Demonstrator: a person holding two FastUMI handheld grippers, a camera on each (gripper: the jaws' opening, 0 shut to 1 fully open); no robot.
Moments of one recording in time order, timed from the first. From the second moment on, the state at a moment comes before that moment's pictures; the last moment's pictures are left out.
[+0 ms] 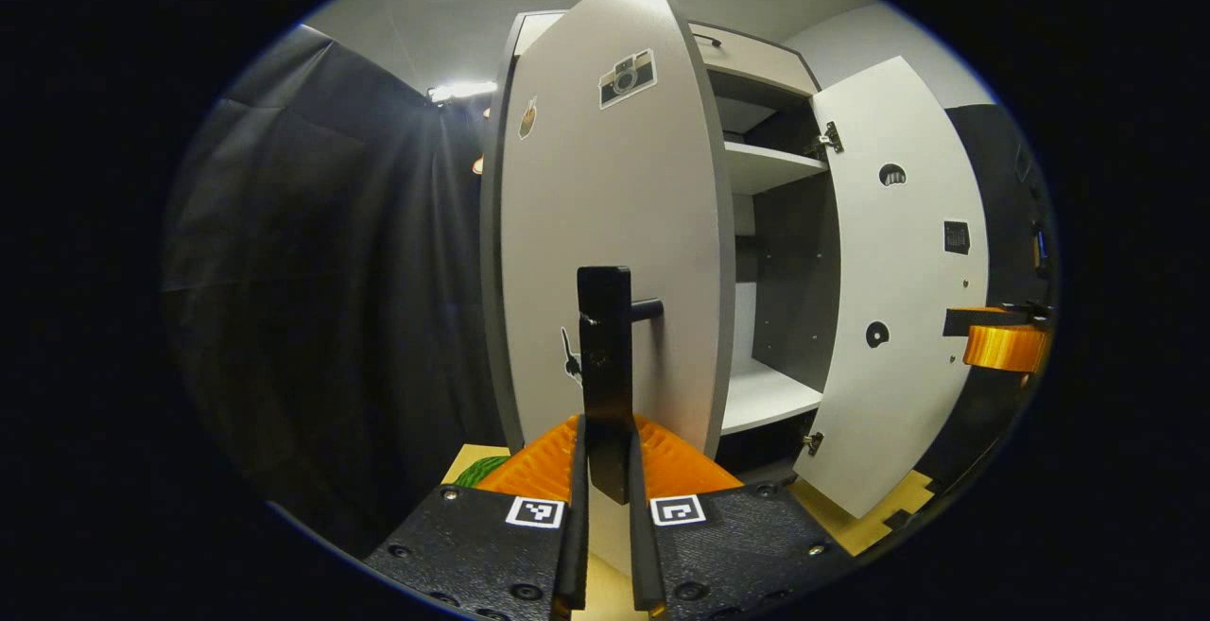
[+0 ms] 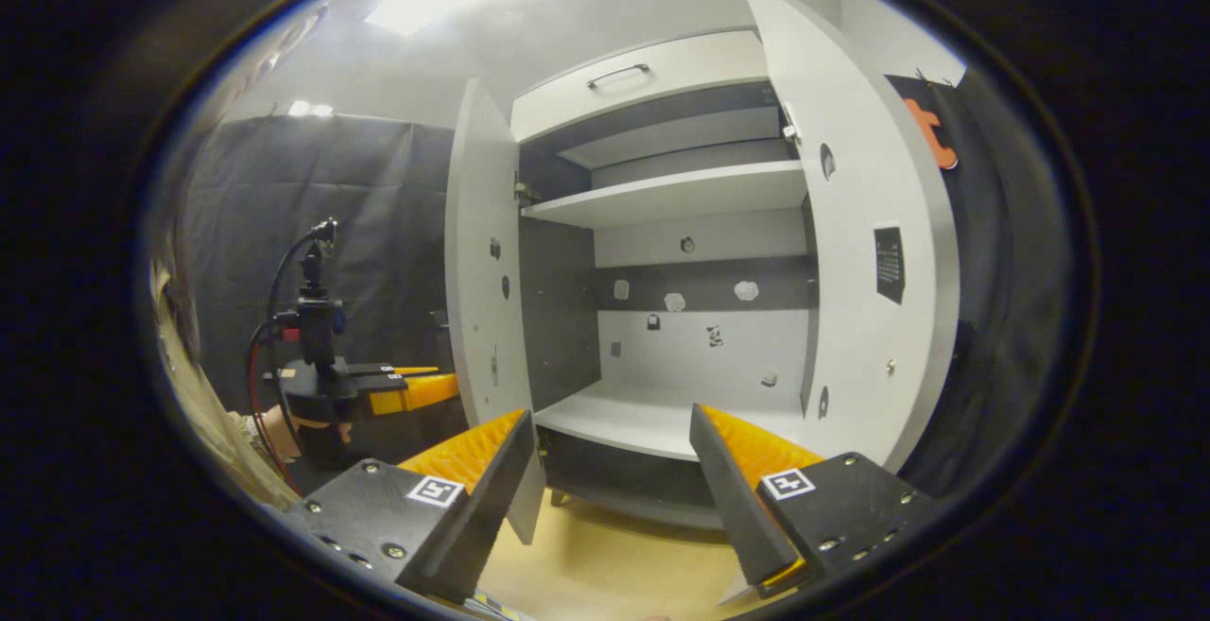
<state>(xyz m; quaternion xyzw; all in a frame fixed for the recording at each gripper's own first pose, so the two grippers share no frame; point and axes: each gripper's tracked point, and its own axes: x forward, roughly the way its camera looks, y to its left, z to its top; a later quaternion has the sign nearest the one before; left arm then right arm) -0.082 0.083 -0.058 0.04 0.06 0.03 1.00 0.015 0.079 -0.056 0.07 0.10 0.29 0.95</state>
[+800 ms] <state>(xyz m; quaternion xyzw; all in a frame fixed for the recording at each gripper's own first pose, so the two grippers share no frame) -0.110 0.132 -0.058 0.06 0.06 0.09 0.99 0.033 0.127 -0.071 0.09 0.11 0.34 0.93</state>
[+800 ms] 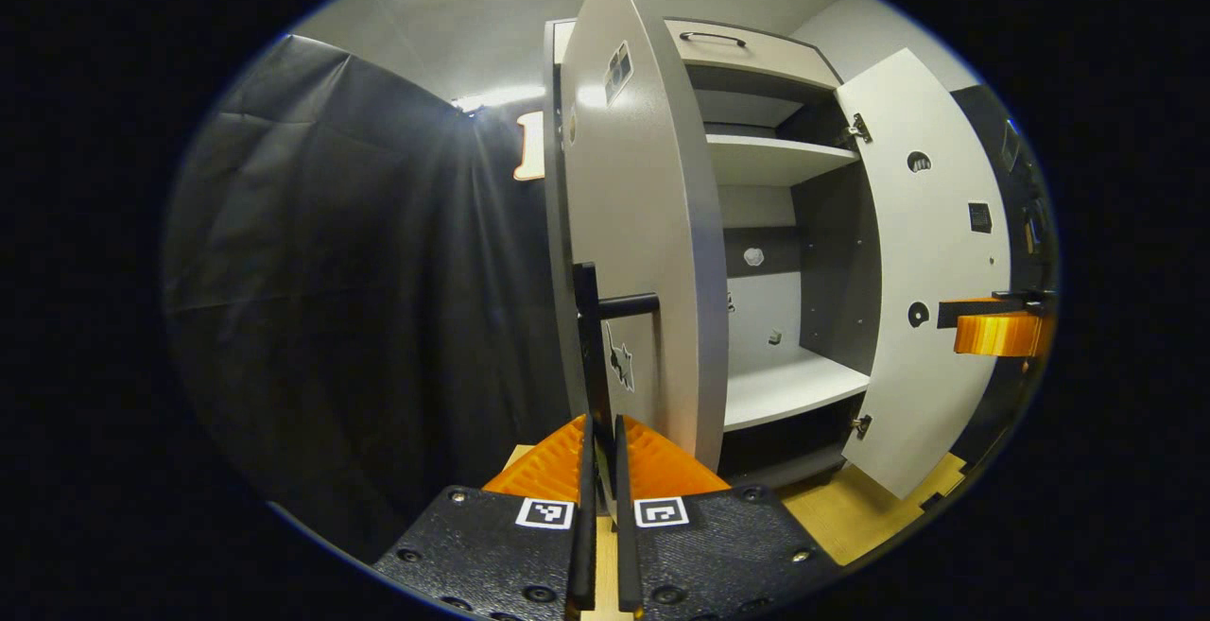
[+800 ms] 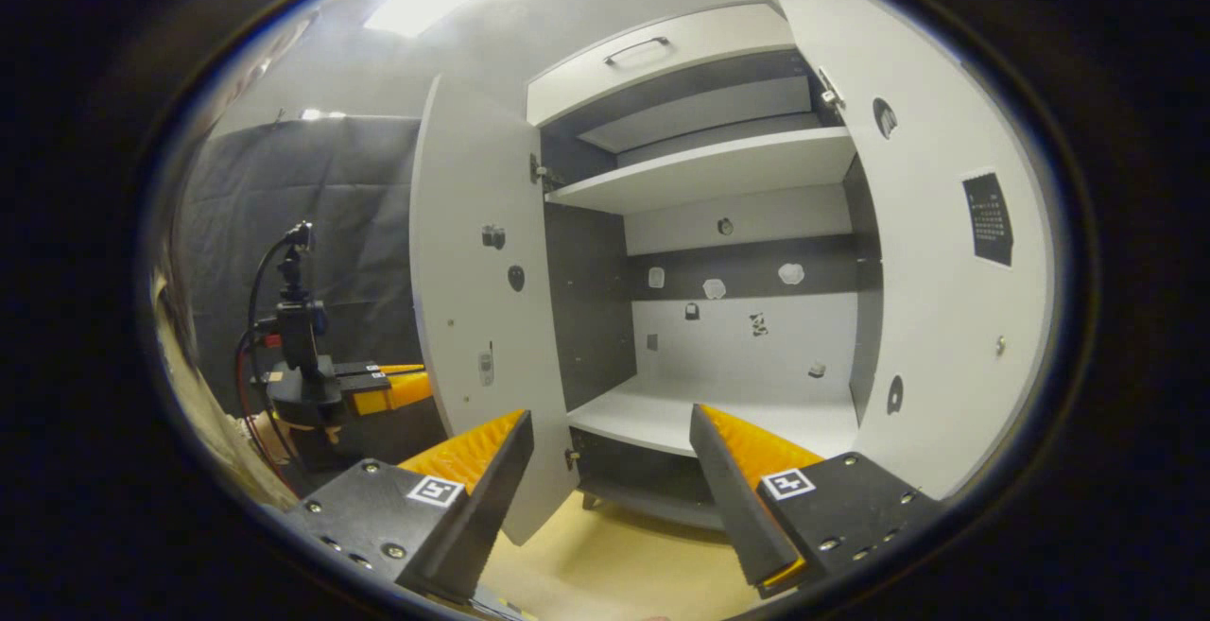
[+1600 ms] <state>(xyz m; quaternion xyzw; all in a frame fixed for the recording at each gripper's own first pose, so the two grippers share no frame) -0.154 0.189 -0.037 0.05 0.05 0.18 0.98 0.073 0.124 -0.066 0.09 0.10 0.32 0.94</state>
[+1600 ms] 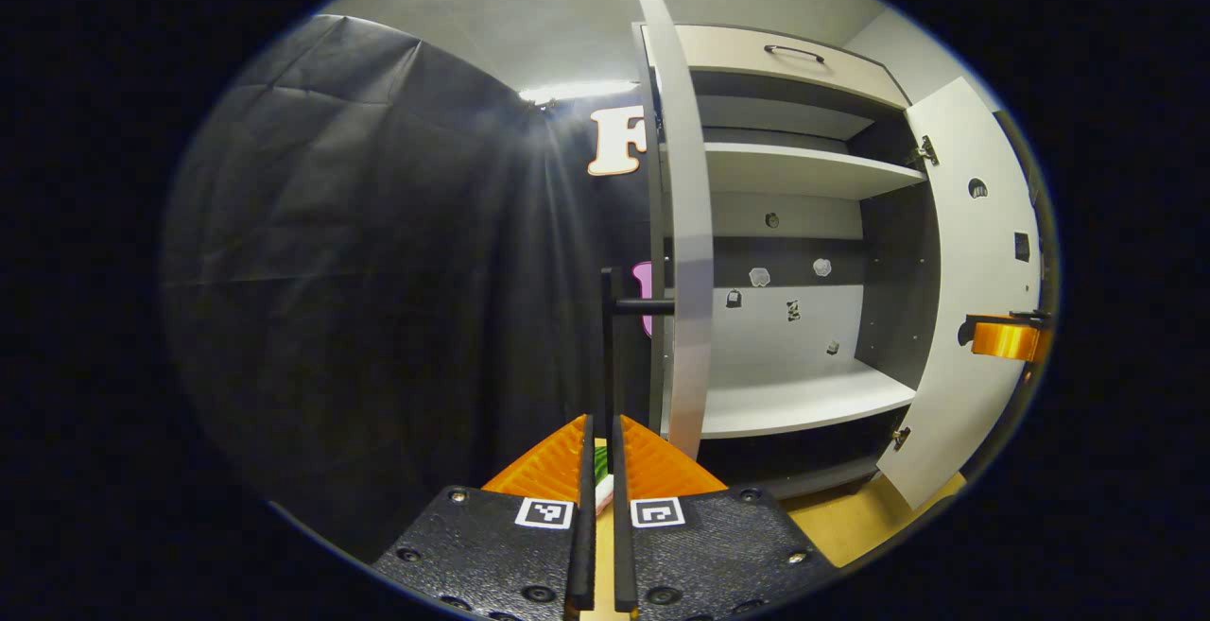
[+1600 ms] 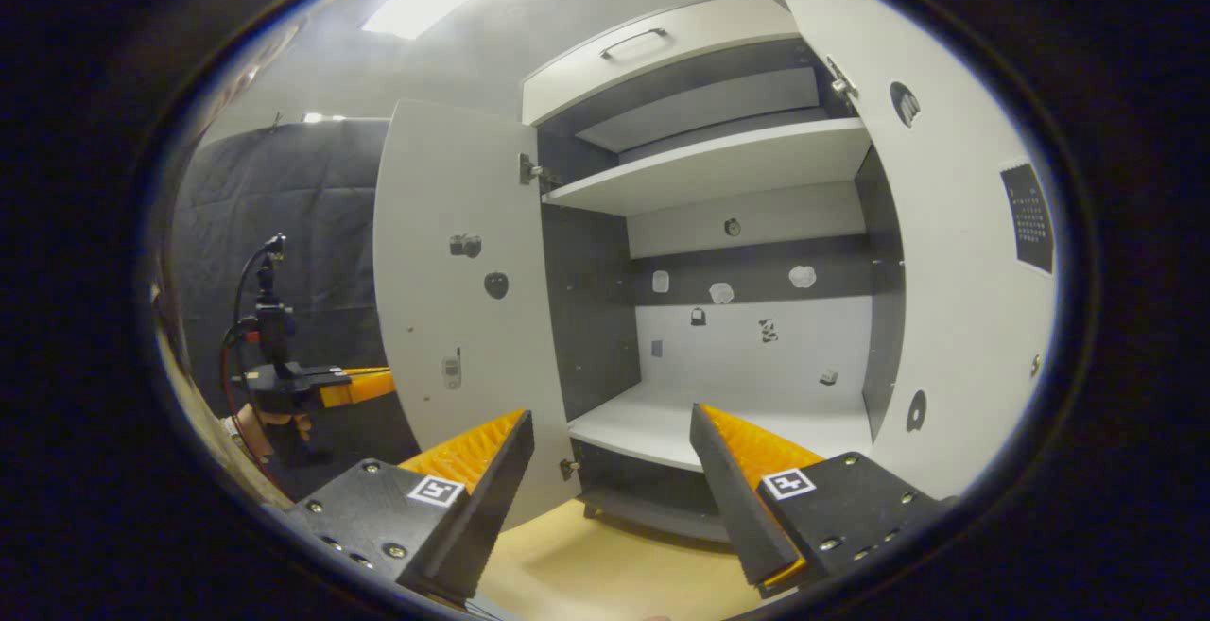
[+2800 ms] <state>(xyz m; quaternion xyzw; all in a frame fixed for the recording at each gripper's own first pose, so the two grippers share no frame) -0.055 0.012 0.038 0.04 -0.02 -0.03 1.00 0.085 0.055 -0.004 -0.03 0.02 0.03 1.00</state>
